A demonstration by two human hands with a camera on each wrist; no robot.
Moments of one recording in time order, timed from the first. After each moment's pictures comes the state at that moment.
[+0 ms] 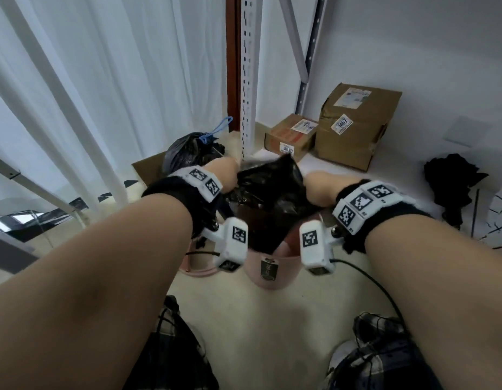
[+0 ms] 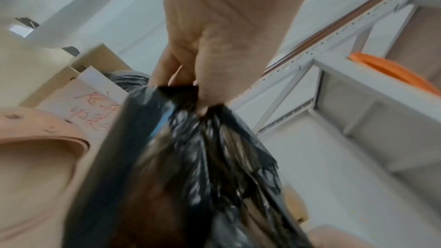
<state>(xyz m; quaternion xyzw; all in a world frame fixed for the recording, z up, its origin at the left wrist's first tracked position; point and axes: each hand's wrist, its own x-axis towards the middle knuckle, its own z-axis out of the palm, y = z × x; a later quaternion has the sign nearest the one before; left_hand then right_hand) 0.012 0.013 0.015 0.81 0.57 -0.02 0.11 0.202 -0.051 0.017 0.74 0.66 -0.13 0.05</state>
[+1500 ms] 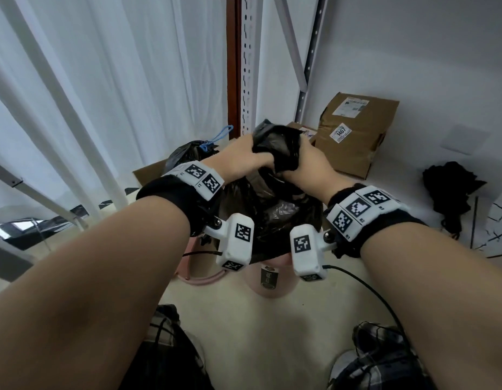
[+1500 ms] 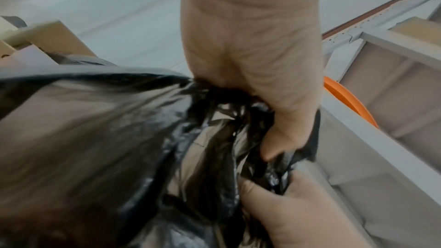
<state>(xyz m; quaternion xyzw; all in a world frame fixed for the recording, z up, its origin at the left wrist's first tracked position) 0.030 0.000 0.053 0.76 0.42 0.25 0.43 0.184 -0.042 0.035 0.66 0.66 -0.17 -0.32</state>
